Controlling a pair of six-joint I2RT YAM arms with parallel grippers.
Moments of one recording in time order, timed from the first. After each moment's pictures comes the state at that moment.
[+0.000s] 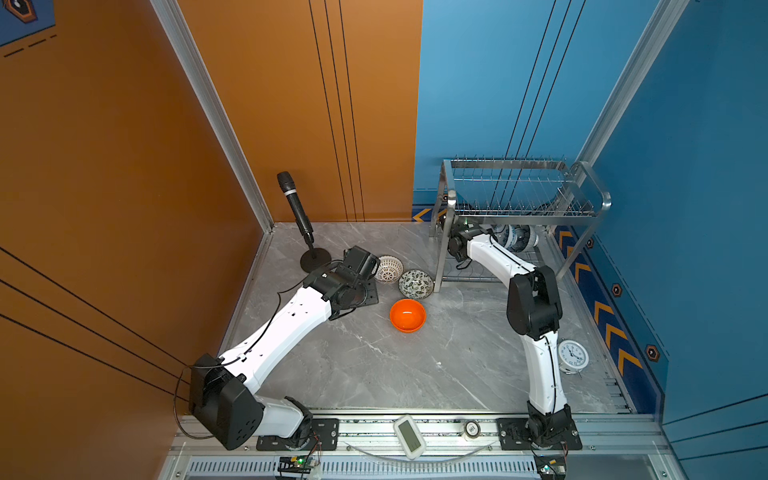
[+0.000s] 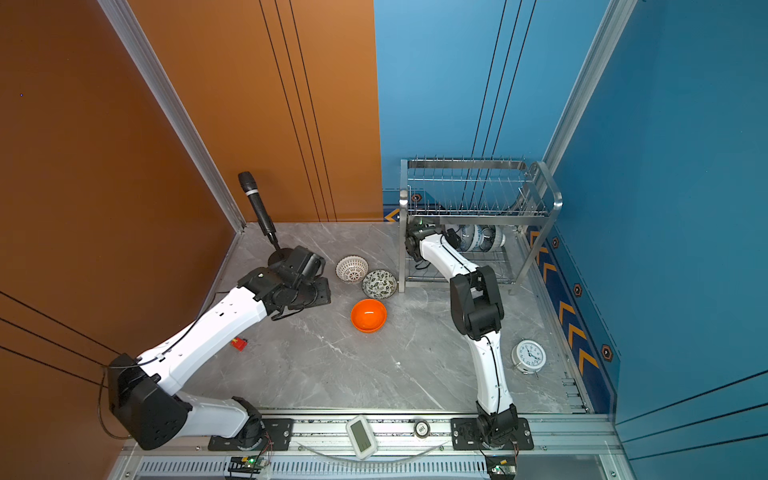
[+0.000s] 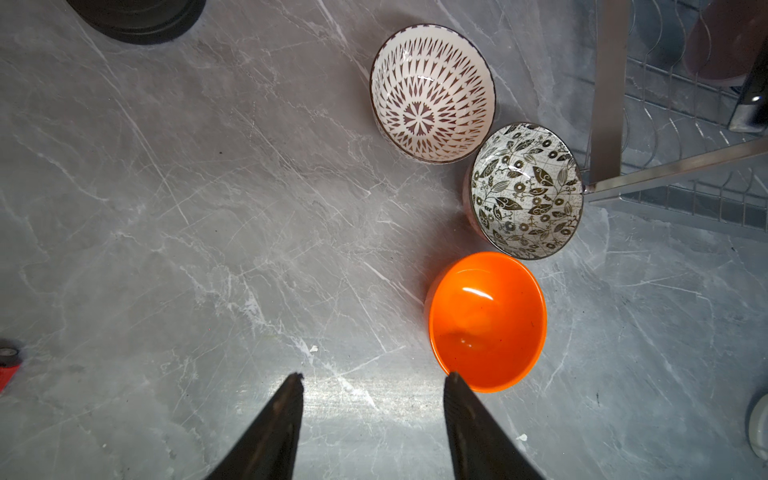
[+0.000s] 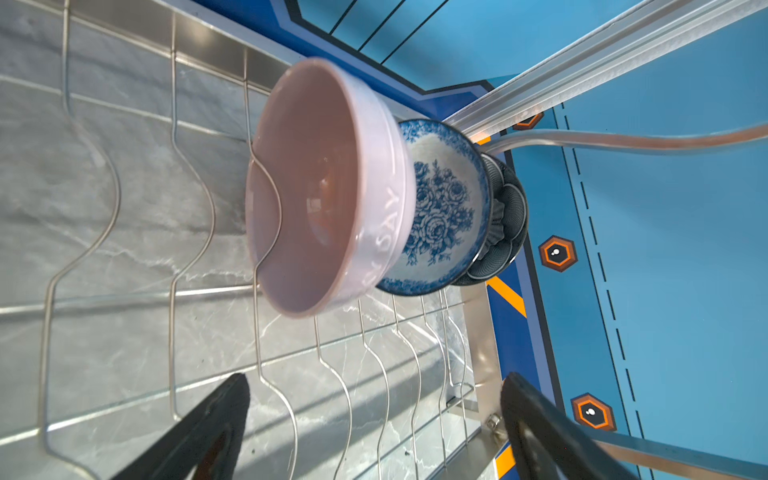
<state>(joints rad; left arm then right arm) -0.56 1.38 1.26 -0.91 -0.18 -0.70 0.38 2.23 1.91 -0.78 0.90 0.07</state>
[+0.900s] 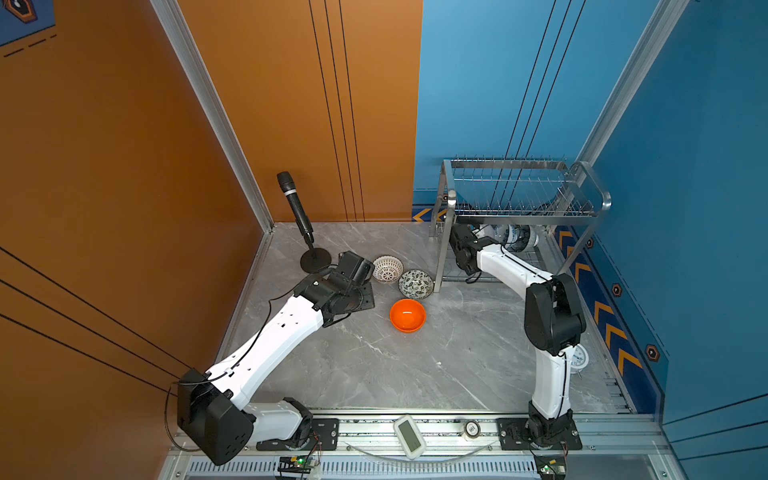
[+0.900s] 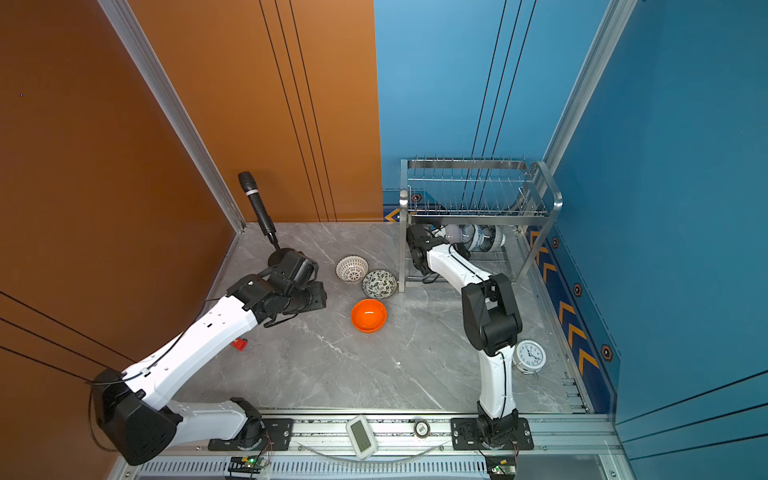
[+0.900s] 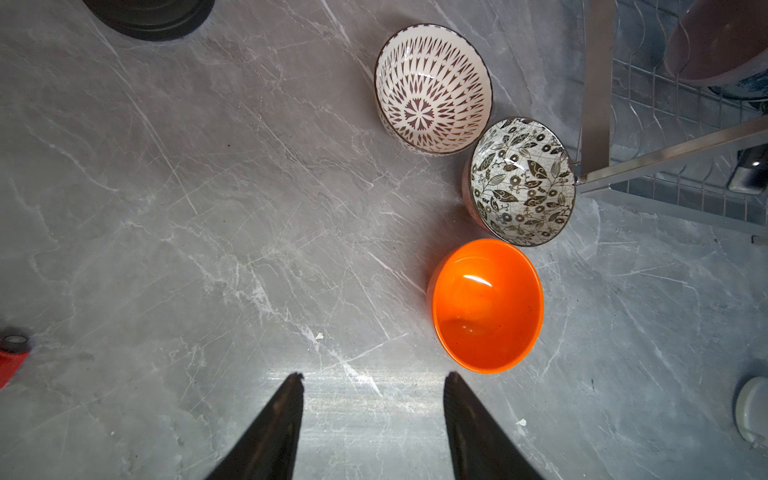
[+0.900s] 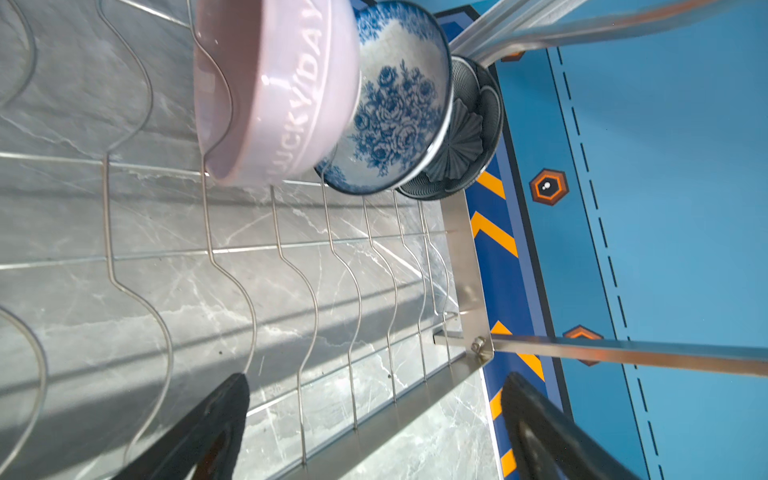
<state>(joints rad) -0.56 1.29 1.20 -0.91 -0.17 -0.70 0.39 2.02 1.62 -0.80 0.90 0.20</state>
